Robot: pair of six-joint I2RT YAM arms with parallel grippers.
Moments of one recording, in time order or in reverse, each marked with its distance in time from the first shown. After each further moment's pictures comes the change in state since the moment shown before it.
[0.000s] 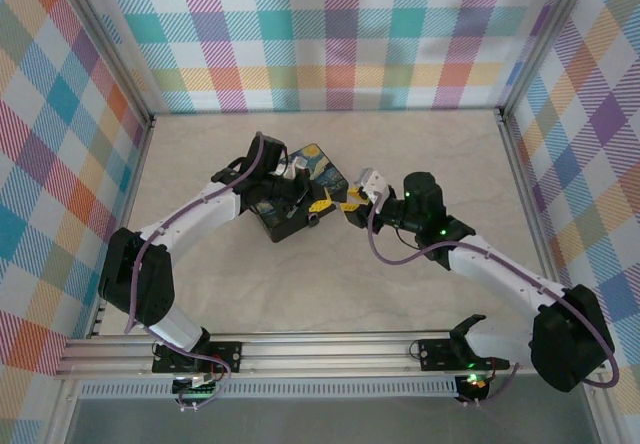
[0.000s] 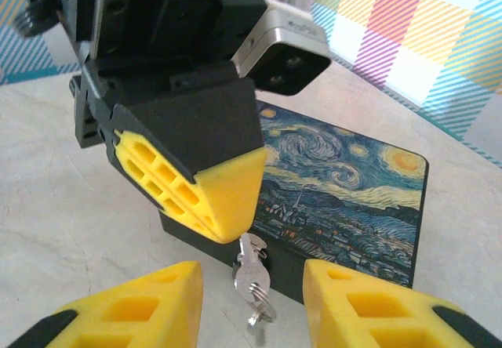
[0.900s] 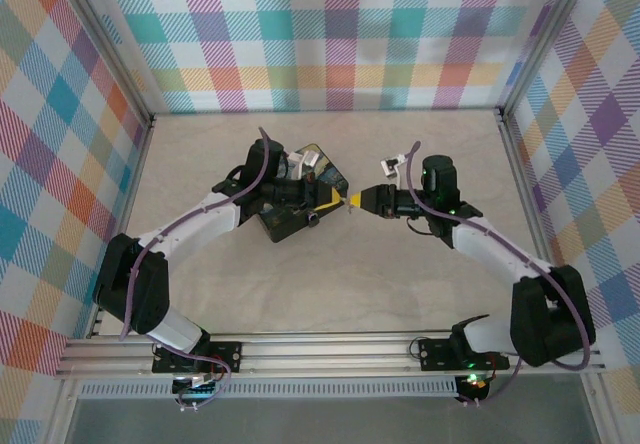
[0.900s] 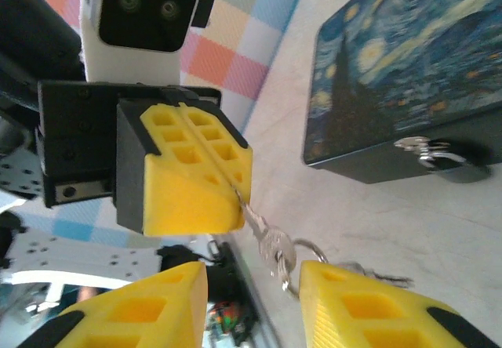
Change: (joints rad) left arm -0.020 -0.040 -0.090 0.247 0.058 0.262; right arm -0.246 0.106 0.050 -0.039 -0.504 0.930
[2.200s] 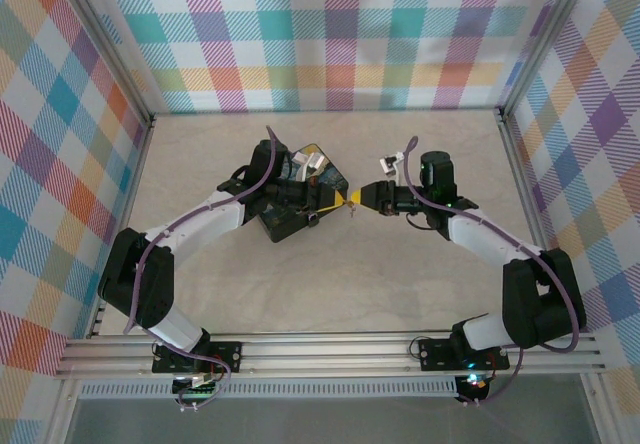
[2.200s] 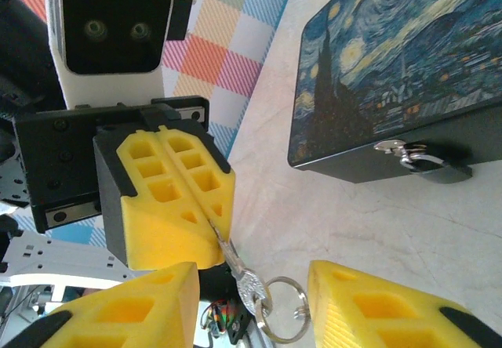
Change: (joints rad) left arm -0.012 0.031 -0.005 0.038 0.042 0.105; right arm -0.019 0.113 0.032 0.049 -0.086 0.023
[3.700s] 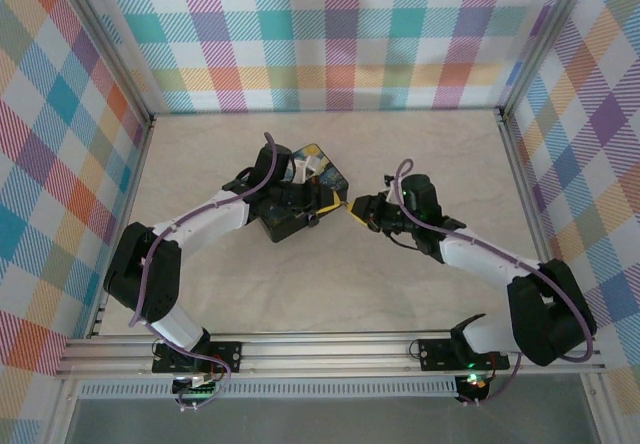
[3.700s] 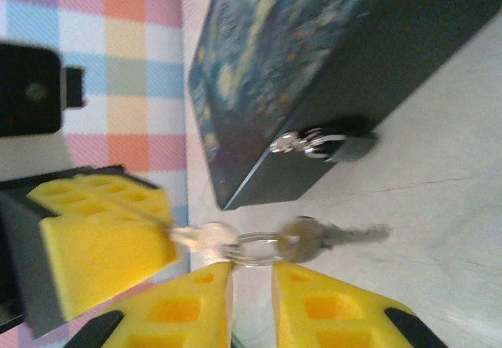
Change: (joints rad) left arm -0.001 0.041 -0.004 -0.027 -0.127 -0.126; right arm 0.154 -0.093 -0.152 0.026 0.513 0.386
